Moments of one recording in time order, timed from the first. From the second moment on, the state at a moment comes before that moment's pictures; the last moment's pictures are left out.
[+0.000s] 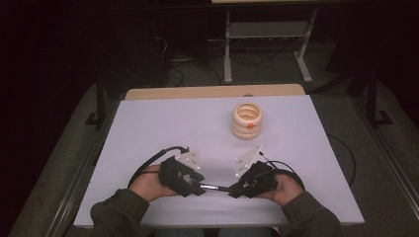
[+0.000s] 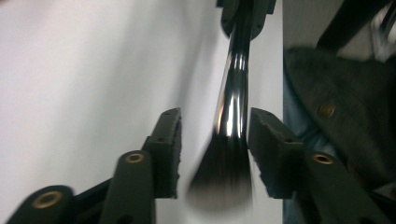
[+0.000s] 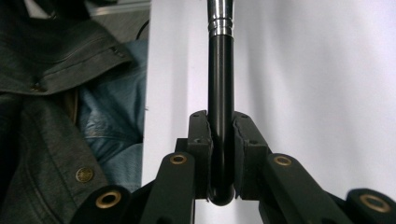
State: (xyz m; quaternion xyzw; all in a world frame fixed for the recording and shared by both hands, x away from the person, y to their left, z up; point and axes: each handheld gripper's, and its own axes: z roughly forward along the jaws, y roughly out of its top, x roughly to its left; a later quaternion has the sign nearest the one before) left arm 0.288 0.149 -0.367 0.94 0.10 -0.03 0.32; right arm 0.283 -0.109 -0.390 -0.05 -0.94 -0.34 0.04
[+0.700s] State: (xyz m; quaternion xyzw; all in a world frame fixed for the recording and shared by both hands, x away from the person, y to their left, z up) left arm 0.297 0.152 -0.370 0.90 0.16 -0.07 0.40; right arm 0.284 -0.100 -0.398 -0.07 -0.91 -0.40 0.00
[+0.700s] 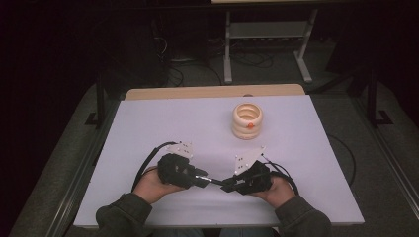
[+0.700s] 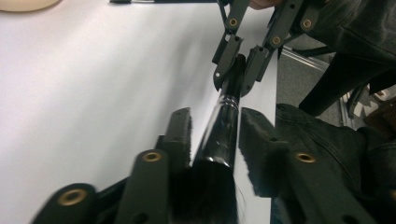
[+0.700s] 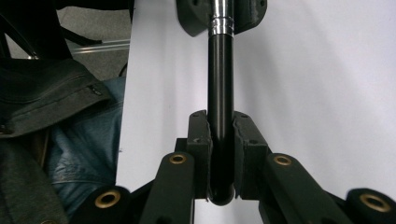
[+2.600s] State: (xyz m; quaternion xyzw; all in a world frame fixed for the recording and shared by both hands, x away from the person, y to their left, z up) left arm 0.300 0.152 -0.350 0.88 0.17 -0.09 0.43; right arm 0.277 -0.083 -0.403 -0.10 -0.90 -0.41 -0.03
